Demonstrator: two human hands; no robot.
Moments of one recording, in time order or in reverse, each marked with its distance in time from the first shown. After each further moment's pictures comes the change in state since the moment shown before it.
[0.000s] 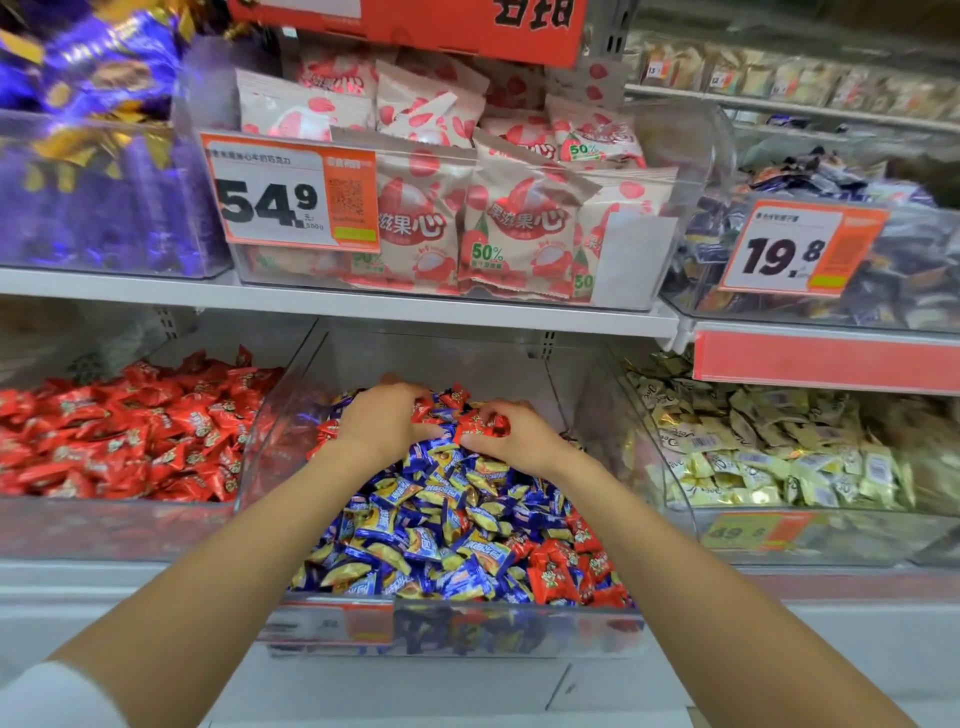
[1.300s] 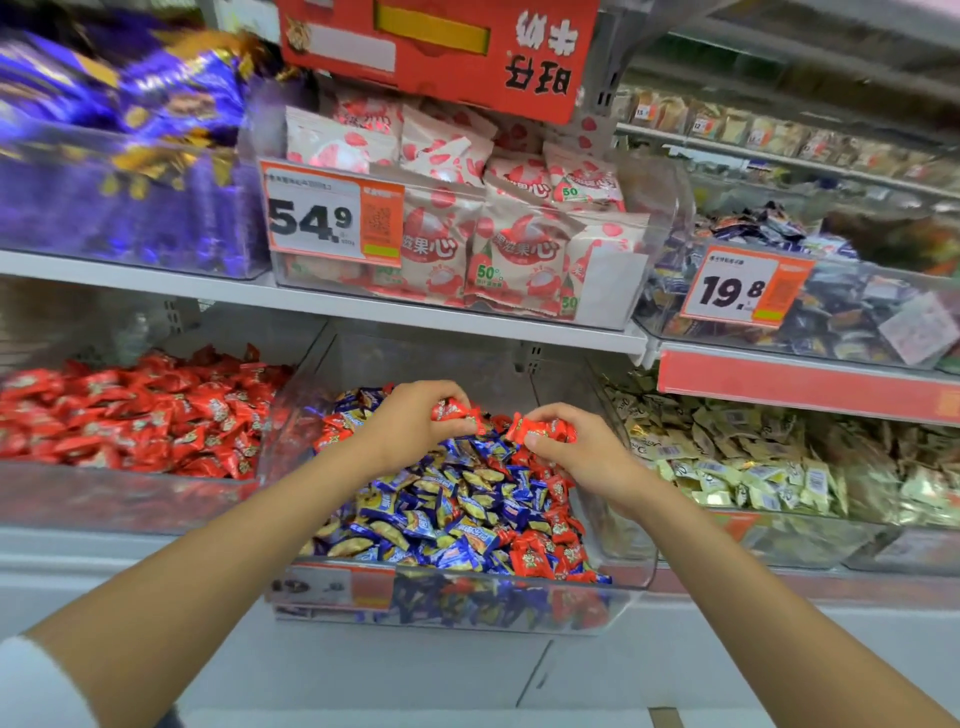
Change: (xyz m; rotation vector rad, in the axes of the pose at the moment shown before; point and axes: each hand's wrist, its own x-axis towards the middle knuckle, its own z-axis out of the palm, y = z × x) left_hand -0.039 0.030 -0.026 -0.459 -0.008 0.216; right_hand -0.103 -0.035 -0.059 0.220 0.169 0.008
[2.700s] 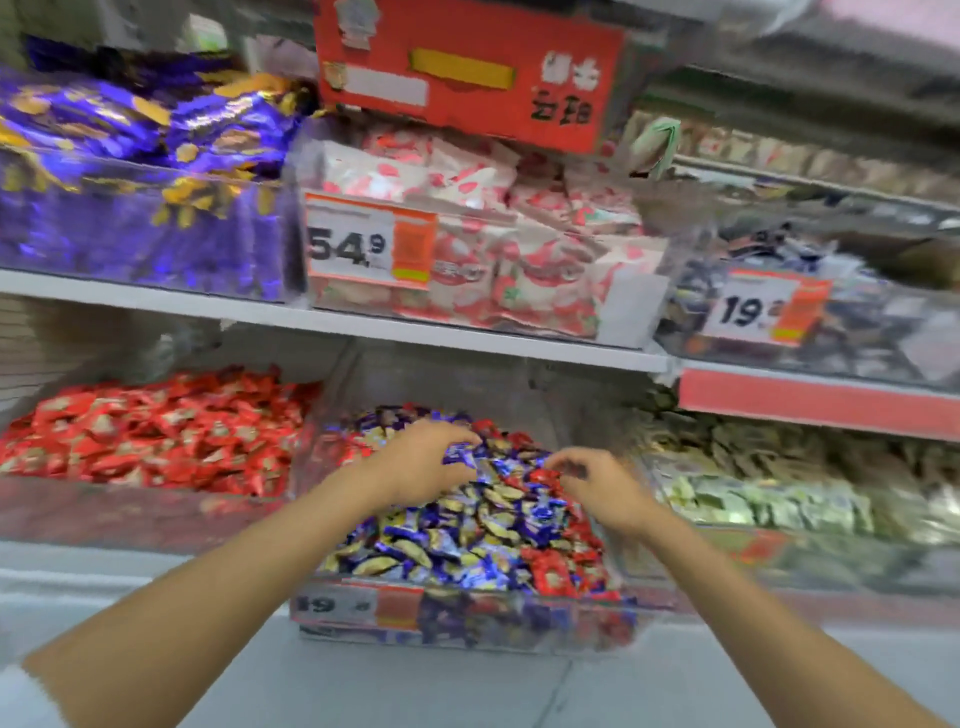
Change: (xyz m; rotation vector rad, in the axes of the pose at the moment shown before) left_hand -0.013 -0.009 -0.005 0.288 -0.177 0.006; right_hand 0.021 0.041 0.013 -0.393 -0.028 -0.038
